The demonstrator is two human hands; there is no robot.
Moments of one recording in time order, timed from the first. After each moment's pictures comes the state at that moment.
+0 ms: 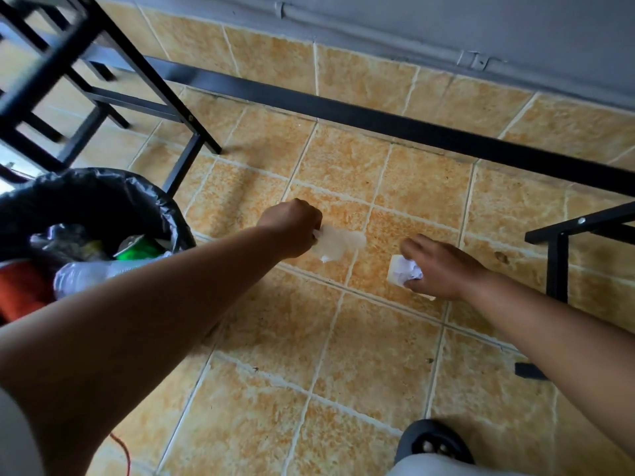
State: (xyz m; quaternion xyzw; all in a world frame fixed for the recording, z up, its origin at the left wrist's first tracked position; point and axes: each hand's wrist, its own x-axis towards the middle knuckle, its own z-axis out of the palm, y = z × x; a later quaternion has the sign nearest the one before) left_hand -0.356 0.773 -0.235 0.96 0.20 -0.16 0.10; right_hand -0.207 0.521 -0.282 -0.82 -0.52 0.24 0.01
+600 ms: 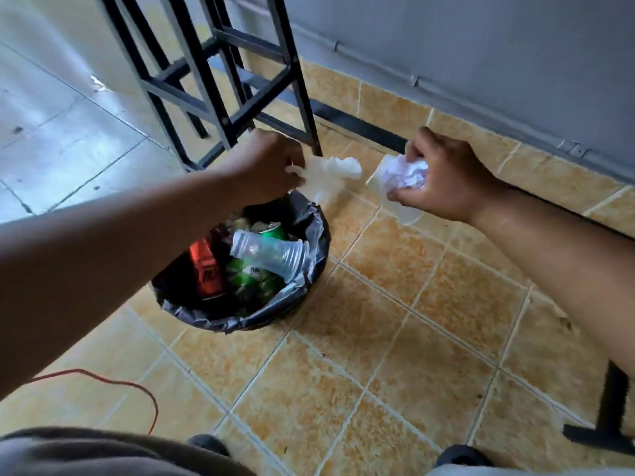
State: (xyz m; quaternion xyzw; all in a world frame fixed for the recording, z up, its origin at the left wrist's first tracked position) left_hand -0.516 0.888 -0.049 0.93 0.35 0.02 0.12; right_hand -0.300 0.710 -0.063 -0.76 -0.59 0.07 0.24
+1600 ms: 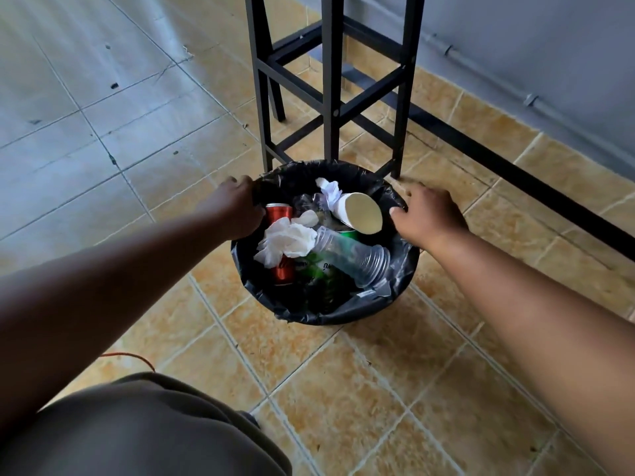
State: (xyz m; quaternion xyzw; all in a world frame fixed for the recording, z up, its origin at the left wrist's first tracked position) left_hand -0.691 0.934 -0.106 0.79 0.60 -0.07 0.14; right_hand -0.423 0.815 -0.120 -0.85 -0.49 0.14 0.12
